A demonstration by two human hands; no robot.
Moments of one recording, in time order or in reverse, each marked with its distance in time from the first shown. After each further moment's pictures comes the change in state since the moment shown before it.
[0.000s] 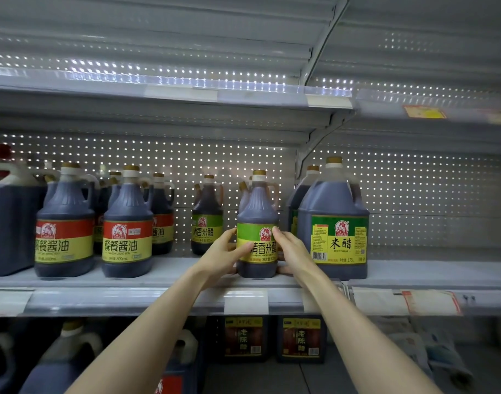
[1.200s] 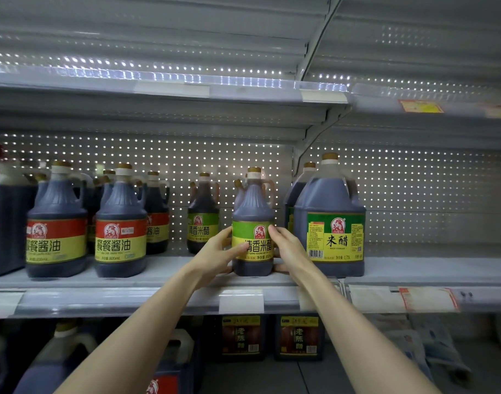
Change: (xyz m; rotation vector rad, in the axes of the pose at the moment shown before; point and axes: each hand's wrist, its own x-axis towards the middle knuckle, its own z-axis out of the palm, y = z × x) left_hand 0.007 -0.005 -0.001 -0.022 -0.025 0.017; right_hand 0.002 0.003 -0.004 -0.030 -0.001 -0.035
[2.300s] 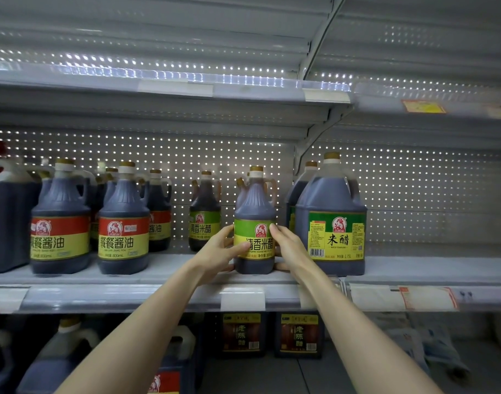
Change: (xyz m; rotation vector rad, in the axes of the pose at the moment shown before) left_hand -0.002 0.002 -0.001 -0.021 -0.018 -0.048; right_hand 0.006 0.006 0.000 0.004 0.004 0.001
